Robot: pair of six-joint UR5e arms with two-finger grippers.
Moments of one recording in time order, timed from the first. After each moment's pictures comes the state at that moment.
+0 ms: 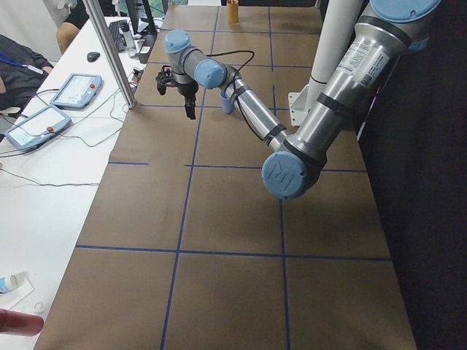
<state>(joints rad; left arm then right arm) -1.12 -2.10 -1.83 -1.36 -2.40 -0.81 1.80 -1.55 1.25 -1.50 2.44 -0.25</state>
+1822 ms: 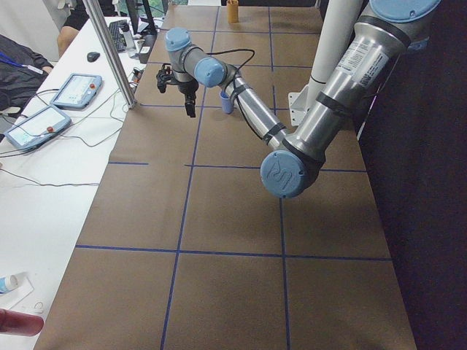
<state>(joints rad) -1.12 -2.10 -1.84 -1.36 -2.40 -0.81 1.80 -1.44 1.09 -1.36 2.33 -0.10</state>
